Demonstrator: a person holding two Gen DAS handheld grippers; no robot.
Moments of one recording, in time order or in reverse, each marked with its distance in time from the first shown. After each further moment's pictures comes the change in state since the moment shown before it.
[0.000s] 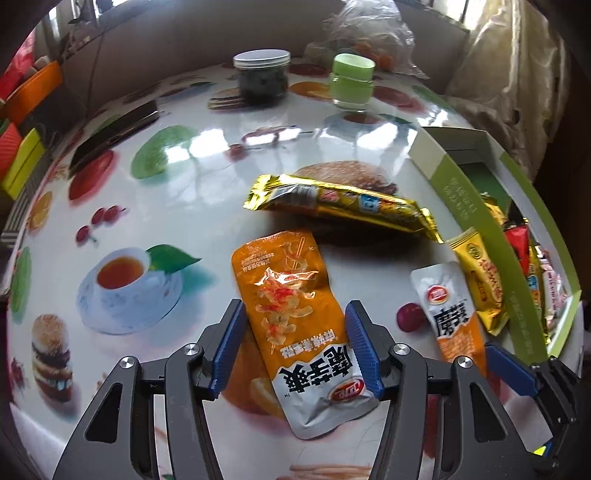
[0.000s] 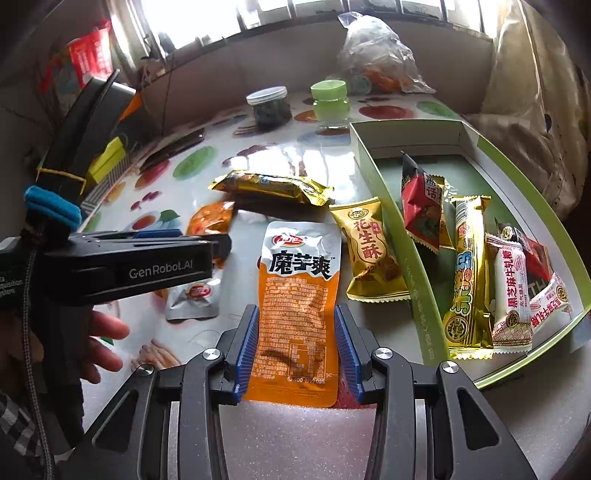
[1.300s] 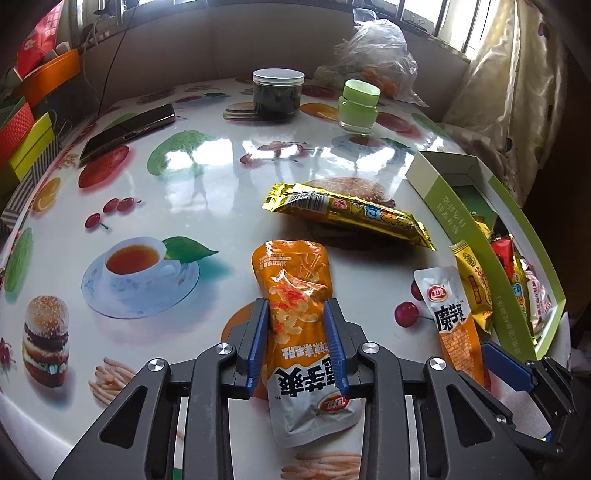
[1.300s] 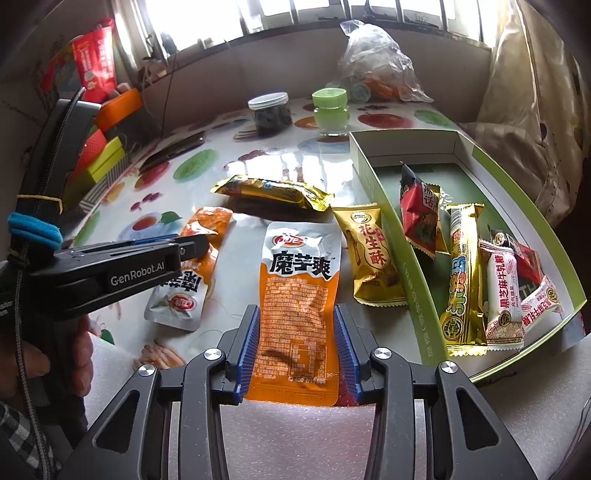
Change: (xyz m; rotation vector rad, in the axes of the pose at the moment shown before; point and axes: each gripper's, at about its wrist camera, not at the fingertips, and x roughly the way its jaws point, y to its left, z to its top) left arm -0.016 0.015 -0.016 -0.059 -0.095 -0.064; right arm -0.007 0.006 0.000 -0.016 -0.019 -0.030
